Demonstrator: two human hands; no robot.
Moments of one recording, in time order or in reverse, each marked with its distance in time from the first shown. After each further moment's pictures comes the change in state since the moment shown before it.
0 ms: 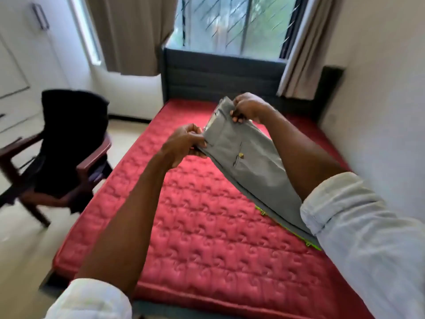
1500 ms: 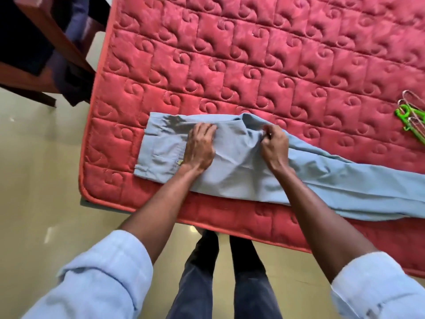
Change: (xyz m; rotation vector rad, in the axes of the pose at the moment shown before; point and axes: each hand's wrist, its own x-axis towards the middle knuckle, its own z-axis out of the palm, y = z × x) left_hand 0.060 -0.583 -0.287 1.087 0.093 -0.020; right_hand 0.066 0.287 0.603 -0.093 0.147 0.267
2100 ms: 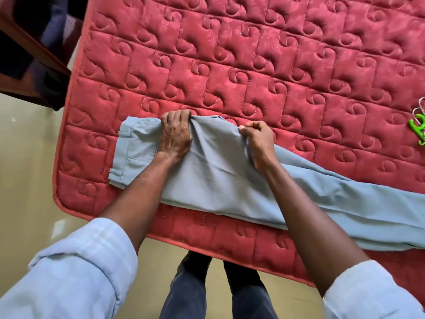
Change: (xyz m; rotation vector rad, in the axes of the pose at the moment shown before) left_hand 0.069 -0.022 0.032 0.304 0.196 0.036; right_hand 0.065 0.014 0.012 0.718 -0.229 0.498
